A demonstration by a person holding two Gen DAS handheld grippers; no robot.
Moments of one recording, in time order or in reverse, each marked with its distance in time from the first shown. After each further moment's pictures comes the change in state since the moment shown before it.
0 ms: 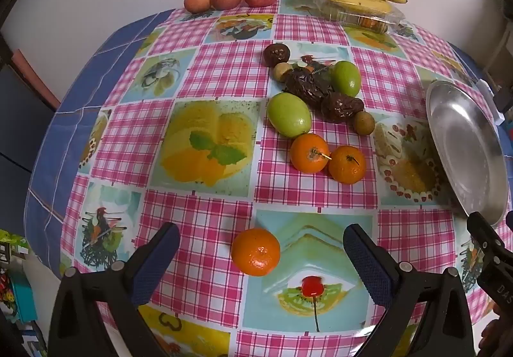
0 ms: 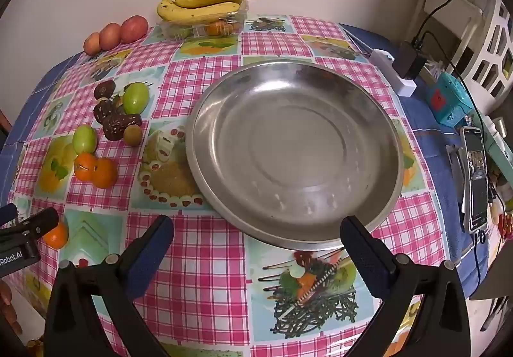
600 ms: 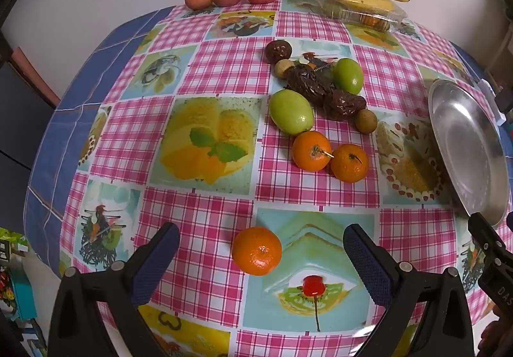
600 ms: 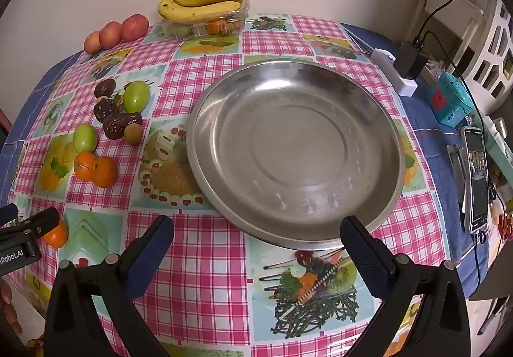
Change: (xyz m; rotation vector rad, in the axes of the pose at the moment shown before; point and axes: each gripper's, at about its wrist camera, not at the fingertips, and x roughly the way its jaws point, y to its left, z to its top) left arm 0.001 0.000 -0.003 -0.009 0.014 -0.007; right arm 0.001 0.001 0.000 -0.001 0.003 -0.001
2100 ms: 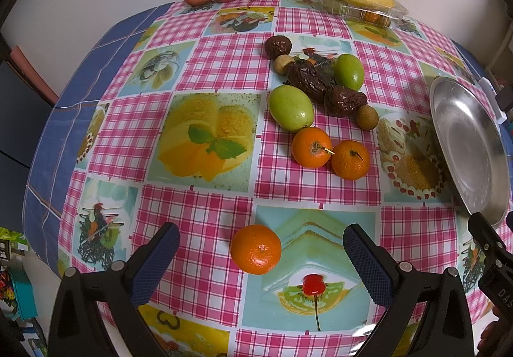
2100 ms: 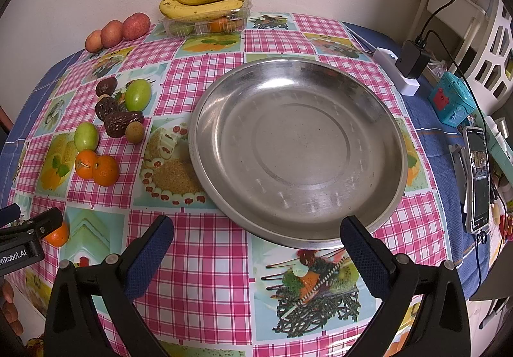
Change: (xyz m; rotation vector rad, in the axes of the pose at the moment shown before) left arm 0.007 0.000 -0.002 0.001 0.010 -0.002; right arm 0.002 0.000 -0.001 0.001 0.005 0.006
